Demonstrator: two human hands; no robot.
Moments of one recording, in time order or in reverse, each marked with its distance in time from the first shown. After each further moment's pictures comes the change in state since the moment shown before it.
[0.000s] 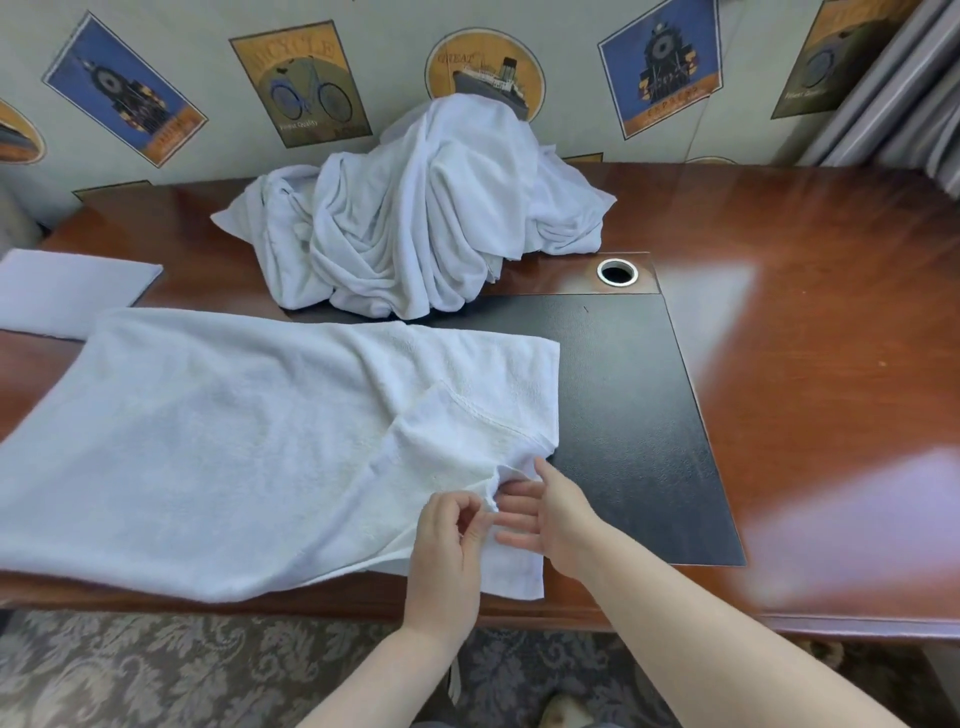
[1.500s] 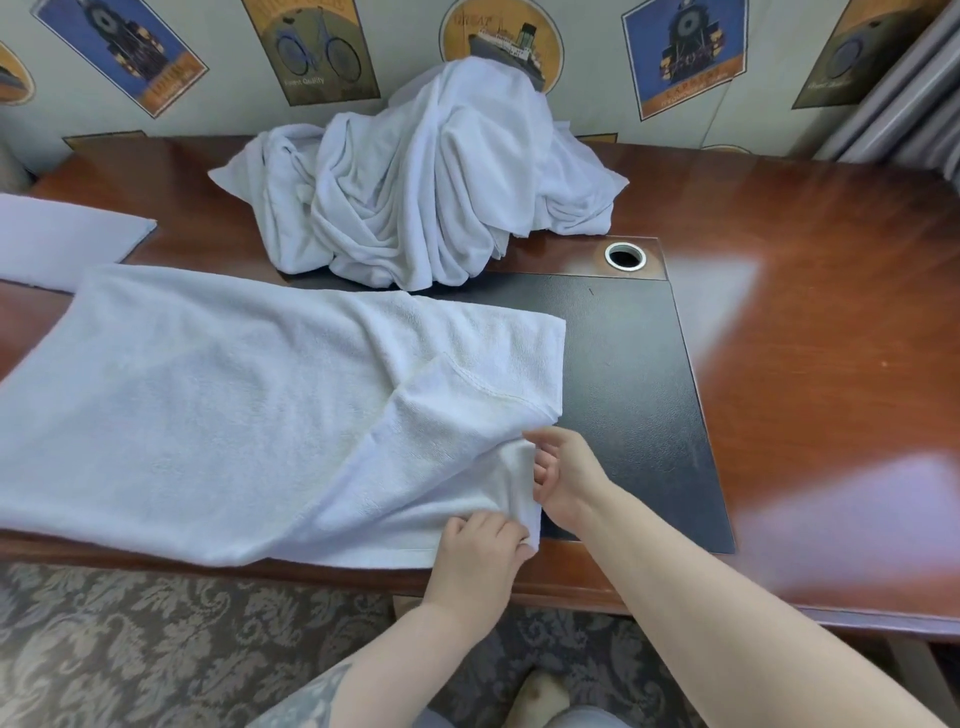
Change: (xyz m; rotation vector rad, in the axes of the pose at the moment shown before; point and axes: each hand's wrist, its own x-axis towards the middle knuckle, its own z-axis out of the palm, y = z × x) left_hand -0.014 -0.008 0.025 0.720 -0.335 0.404; right_hand 0.015 -0.016 -0.011 0.171 0.018 -0.071
